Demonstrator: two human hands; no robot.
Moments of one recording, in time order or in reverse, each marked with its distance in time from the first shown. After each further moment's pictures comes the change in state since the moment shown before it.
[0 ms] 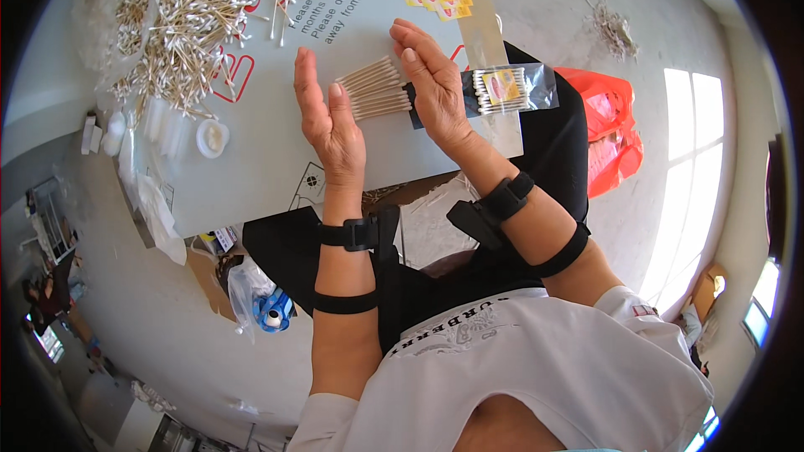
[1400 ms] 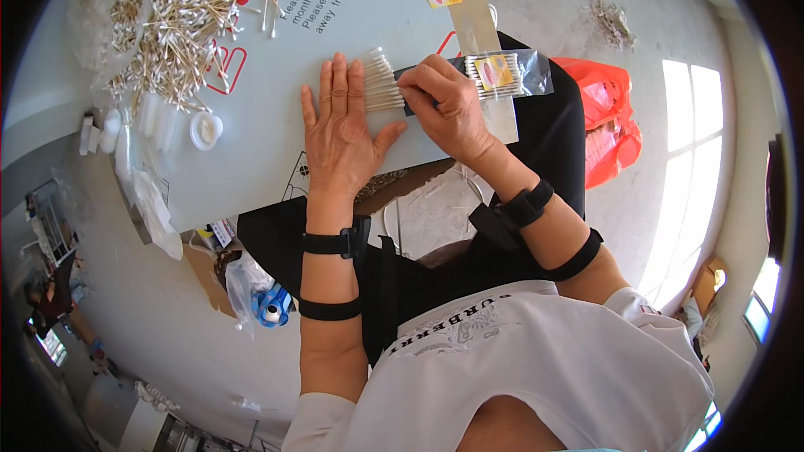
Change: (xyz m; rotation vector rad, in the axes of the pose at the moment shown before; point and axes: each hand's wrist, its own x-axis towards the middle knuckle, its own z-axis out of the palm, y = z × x) left_hand -0.023 0.016 -0.016 1.047 -0.533 0.206; right_hand -0.030 -0.029 -0.030 -0.610 -0.192 -0.175
